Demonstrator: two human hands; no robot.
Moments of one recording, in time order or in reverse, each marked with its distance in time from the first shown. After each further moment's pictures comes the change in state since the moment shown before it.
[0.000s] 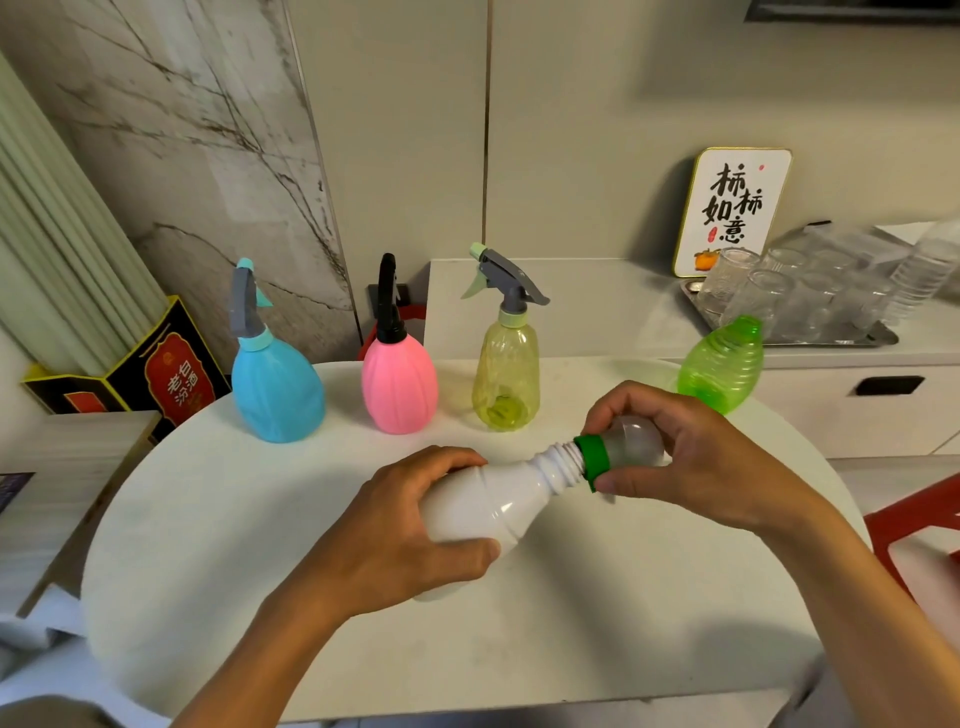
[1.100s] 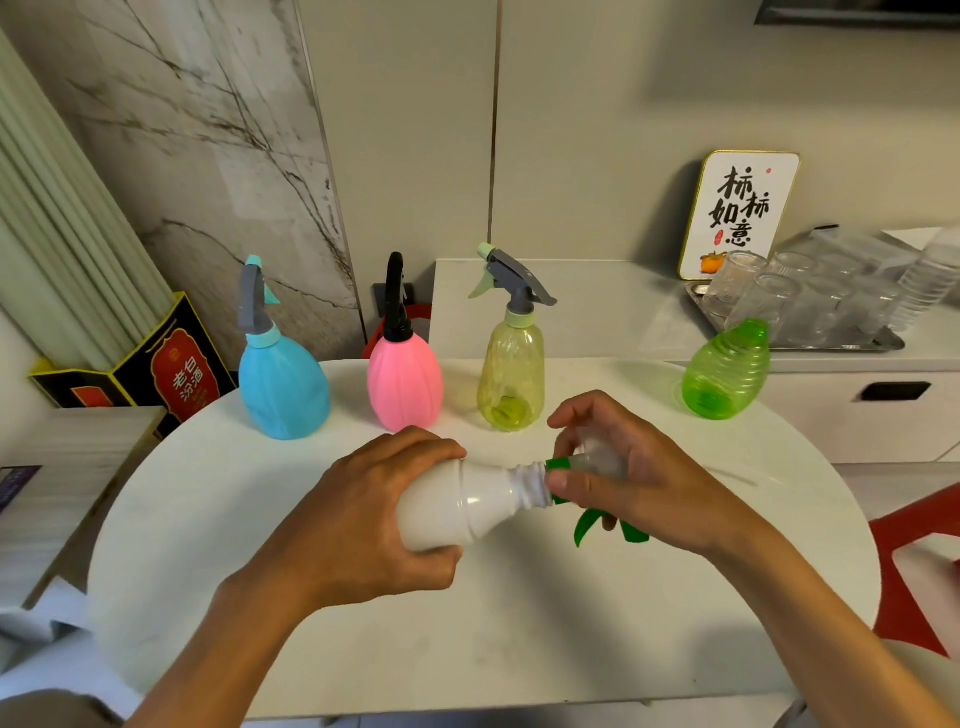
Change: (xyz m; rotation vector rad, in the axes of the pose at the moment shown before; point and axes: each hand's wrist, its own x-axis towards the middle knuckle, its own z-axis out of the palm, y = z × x) left_hand -0.009 -0.005 -0.025 0.368 0.050 0.172; right_hand 0.006 -0.002 0.039 0.081 0.018 0.098
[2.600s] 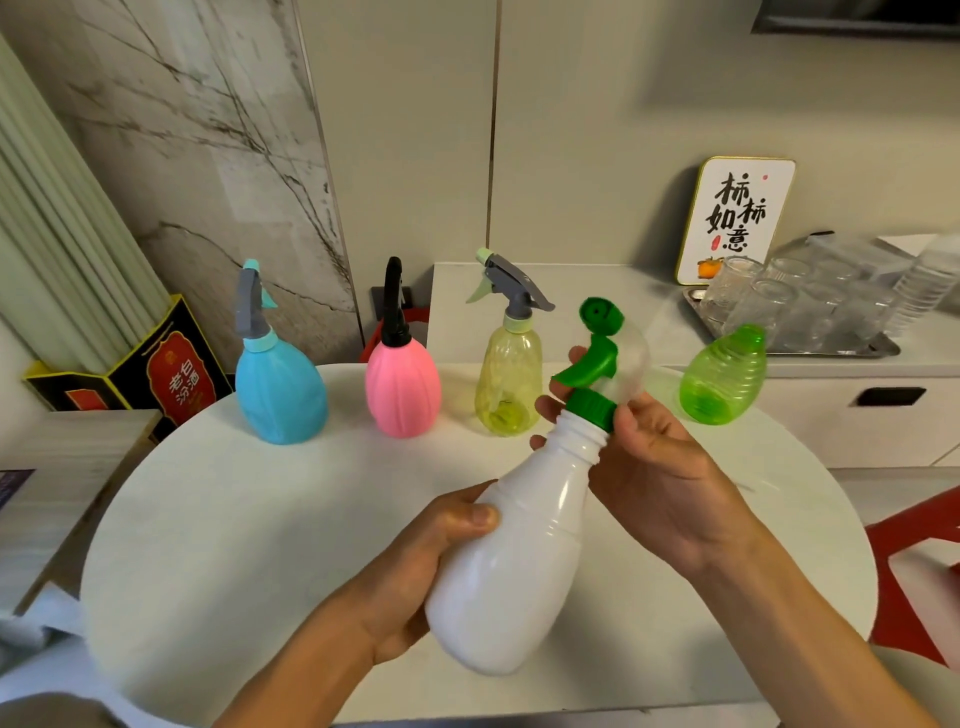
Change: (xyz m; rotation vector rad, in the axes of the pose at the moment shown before) left_hand 0.006 0.037 0.035 -1.398 -0.305 -0.338; right_hand 0.006 -0.005 0.010 1.006 0.033 -0.141
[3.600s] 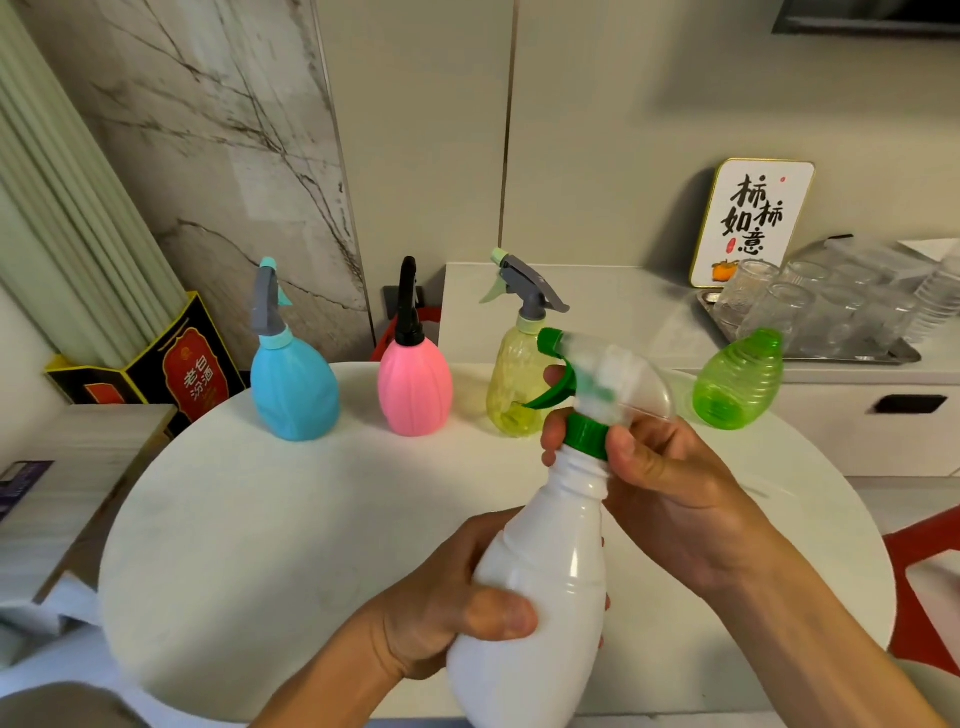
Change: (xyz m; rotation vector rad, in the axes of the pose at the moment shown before) left_hand 0.002 -0.013 0.008 -0.025 -0.252 -0.010; right_hand -0.006 -0.005 0.026 -0.196 -0.089 0.015
